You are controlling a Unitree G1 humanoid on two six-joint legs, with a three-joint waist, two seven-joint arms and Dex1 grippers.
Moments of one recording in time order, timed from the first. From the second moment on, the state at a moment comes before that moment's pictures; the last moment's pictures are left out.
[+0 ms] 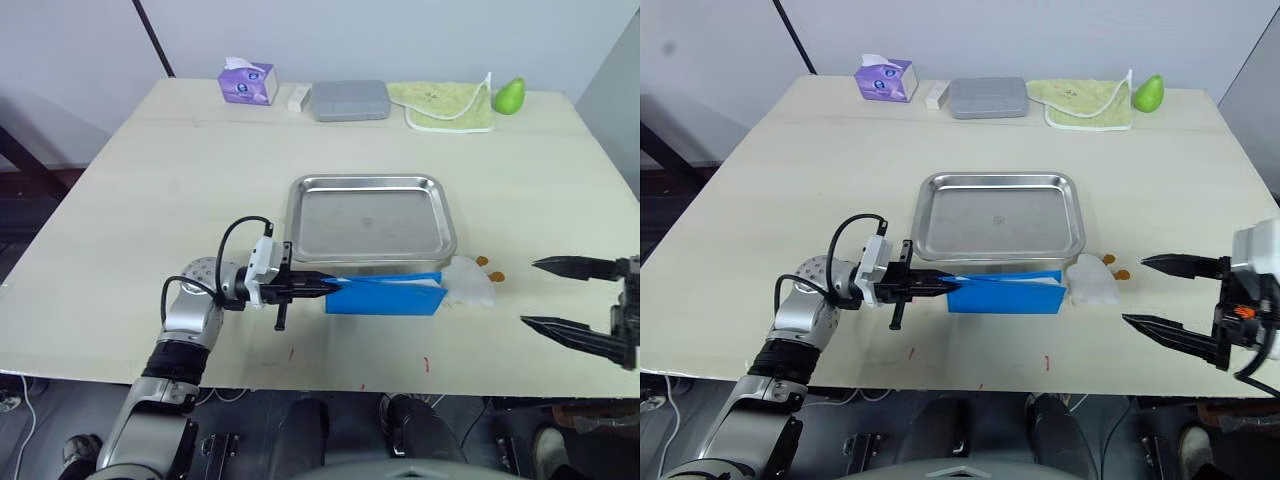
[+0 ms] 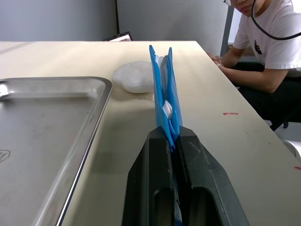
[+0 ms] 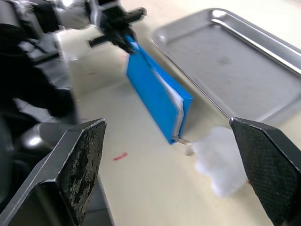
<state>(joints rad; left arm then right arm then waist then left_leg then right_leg) -0.41 0.51 -0.09 0.29 -0.43 -0.09 -1.52 0.17 -0.96 -0.68 -0.67 0.81 0.84 1.10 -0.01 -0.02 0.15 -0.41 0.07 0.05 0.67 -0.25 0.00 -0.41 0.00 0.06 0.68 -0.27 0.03</state>
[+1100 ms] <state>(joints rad) -0.38 0.51 -0.09 0.23 -0.42 -0.07 -1.49 -0.17 -0.92 -0.29 -0.43 0.70 0.88 0.97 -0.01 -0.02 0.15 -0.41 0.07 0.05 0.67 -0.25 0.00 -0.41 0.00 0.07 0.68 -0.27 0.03</state>
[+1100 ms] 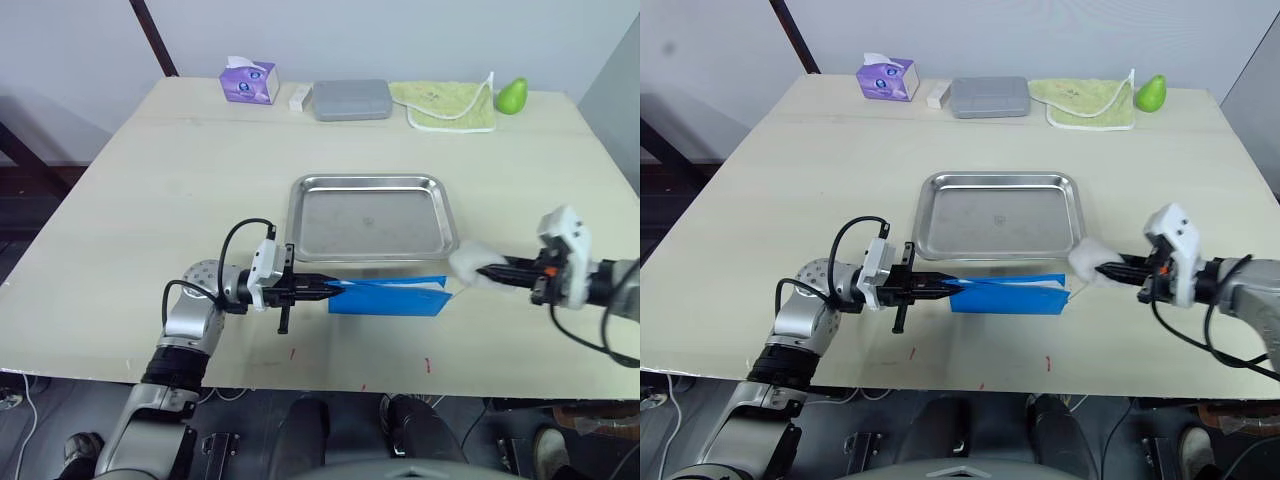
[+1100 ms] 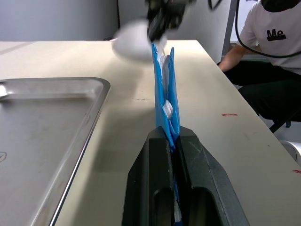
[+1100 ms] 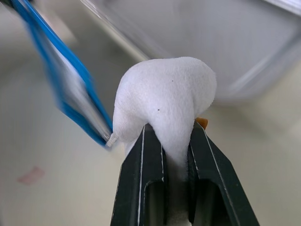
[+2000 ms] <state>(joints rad) -0.43 0.51 -0.10 0.30 -0.38 -0.14 -1.50 -0.66 -0.53 0.16 -0.35 0.74 0.96 0.68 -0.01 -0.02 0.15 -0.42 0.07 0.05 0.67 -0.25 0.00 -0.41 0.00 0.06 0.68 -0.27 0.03</state>
